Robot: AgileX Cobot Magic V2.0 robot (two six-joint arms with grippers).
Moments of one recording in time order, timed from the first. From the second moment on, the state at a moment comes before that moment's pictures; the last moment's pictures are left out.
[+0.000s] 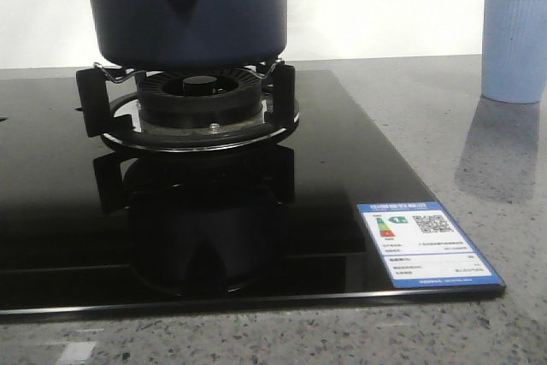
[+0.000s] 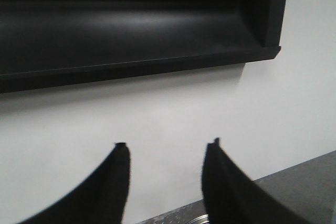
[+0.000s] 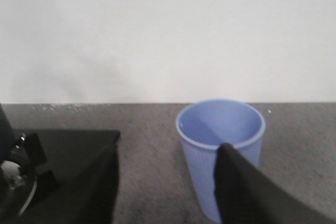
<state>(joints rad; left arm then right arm) -0.39 1.09 -1.11 -0.53 0.02 0.51 -0.28 0.95 -0.46 -0.97 -0.62 0.95</state>
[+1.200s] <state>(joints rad) -0.24 0.18 -0.19 -0.60 -0.15 0.51 -0.28 0.02 -0.04 -0.99 -0.40 0.96</state>
